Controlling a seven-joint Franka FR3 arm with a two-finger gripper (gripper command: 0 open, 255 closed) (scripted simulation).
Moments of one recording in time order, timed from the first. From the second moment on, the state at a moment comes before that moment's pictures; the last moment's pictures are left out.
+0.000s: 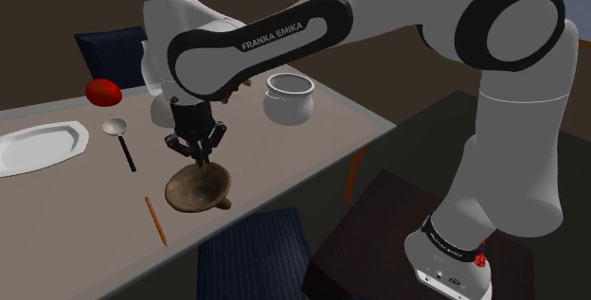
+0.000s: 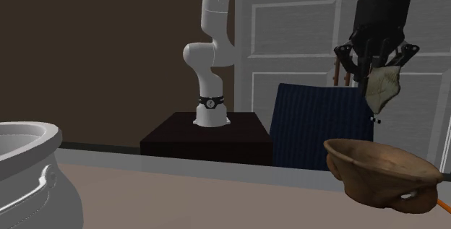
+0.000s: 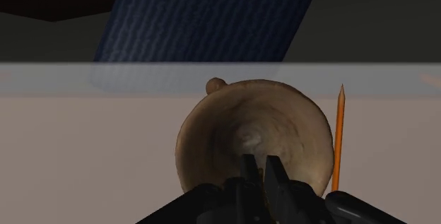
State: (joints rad) arm 0.35 0.40 0.25 -1.64 -0.08 1.97 0.84
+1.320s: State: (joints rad) arm 0.35 0.45 0.24 -1.71 -0.09 2.09 0.85
